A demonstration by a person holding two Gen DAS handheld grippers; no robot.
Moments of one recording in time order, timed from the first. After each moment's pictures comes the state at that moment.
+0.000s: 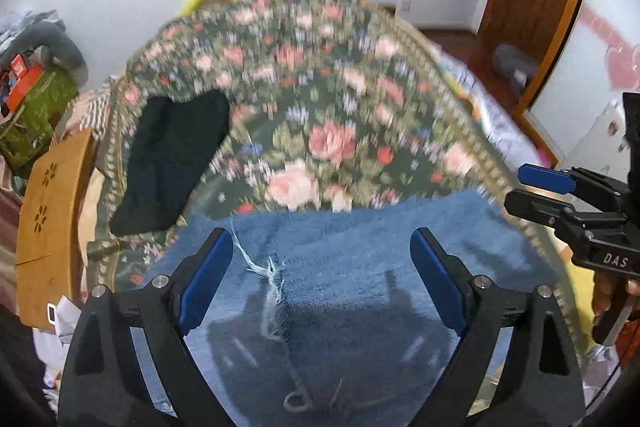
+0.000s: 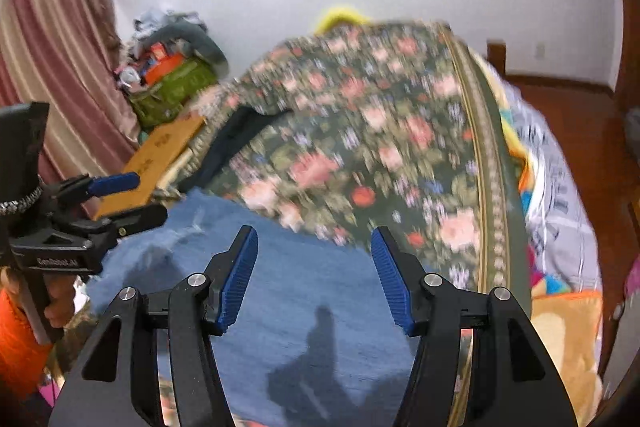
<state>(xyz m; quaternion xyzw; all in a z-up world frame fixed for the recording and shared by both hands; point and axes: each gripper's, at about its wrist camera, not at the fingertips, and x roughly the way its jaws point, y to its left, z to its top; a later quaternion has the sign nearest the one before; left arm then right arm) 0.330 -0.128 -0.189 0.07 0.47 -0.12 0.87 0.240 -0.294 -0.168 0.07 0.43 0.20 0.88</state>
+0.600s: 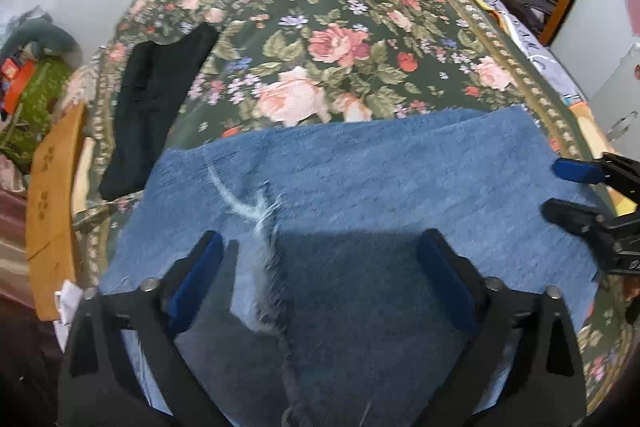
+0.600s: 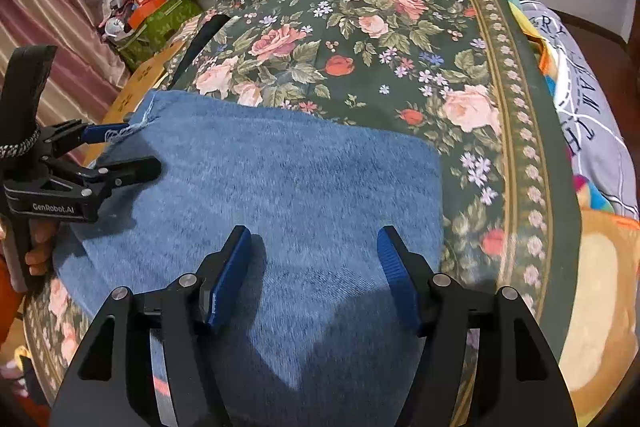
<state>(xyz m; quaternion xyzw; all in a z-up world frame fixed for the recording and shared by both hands) 0.323 -0.131 -0.255 0.13 0.53 -0.09 0.83 0.215 -0.312 -0.246 0.07 0.51 0.21 0.83</state>
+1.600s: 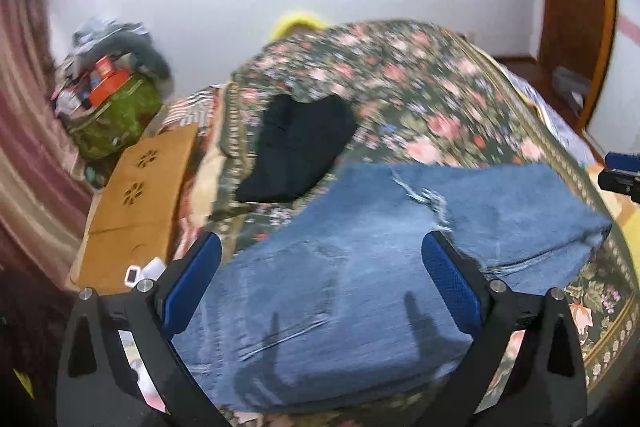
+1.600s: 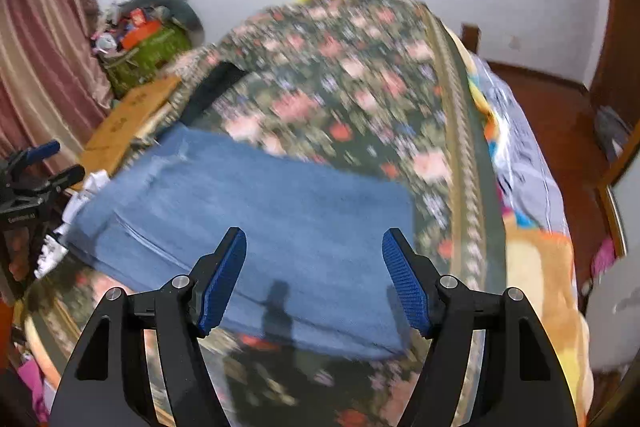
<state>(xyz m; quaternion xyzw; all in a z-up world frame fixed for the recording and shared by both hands) 0.216 0.001 -0.158 0.08 0.38 0.01 0.92 0.168 -0.269 -0.154 0.02 0.42 0.16 0.89</state>
